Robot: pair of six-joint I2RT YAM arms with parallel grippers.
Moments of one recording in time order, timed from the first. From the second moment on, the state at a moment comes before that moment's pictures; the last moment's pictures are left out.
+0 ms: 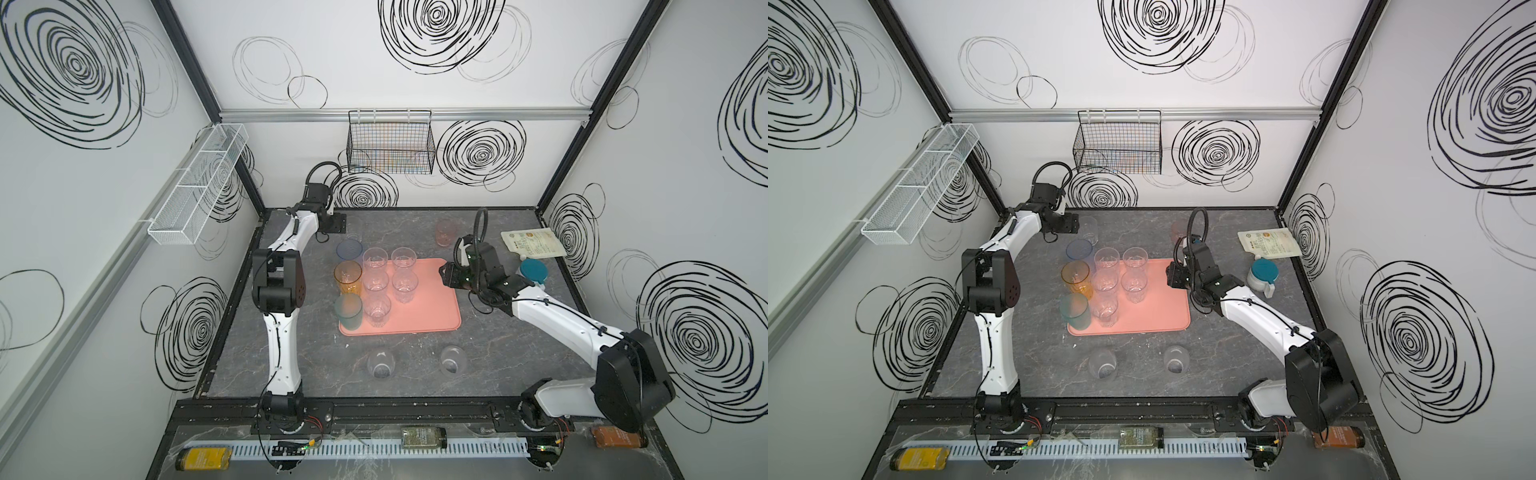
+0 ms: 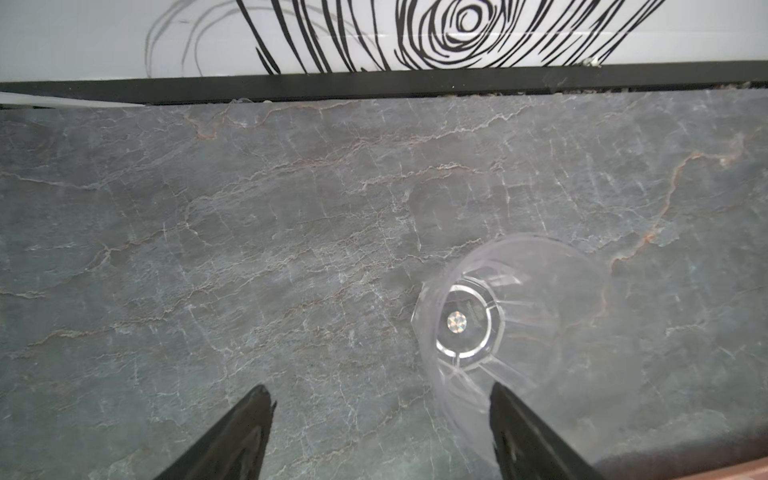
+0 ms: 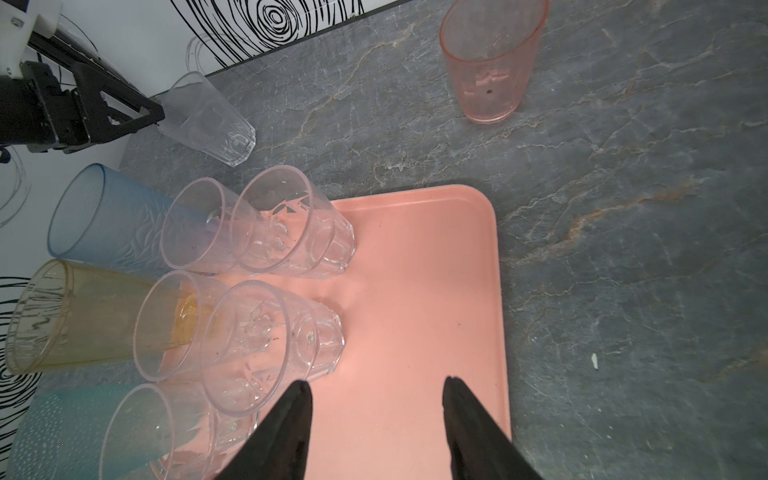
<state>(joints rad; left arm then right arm) -0.03 2.28 1.99 -0.67 0.08 -0.02 0.49 1.36 0.88 -0.23 -0.01 0.55</state>
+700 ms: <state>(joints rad) -0.06 2.35 2.01 -0.63 0.04 -0.02 0.49 1.36 0.86 -0.21 0.00 0.54</state>
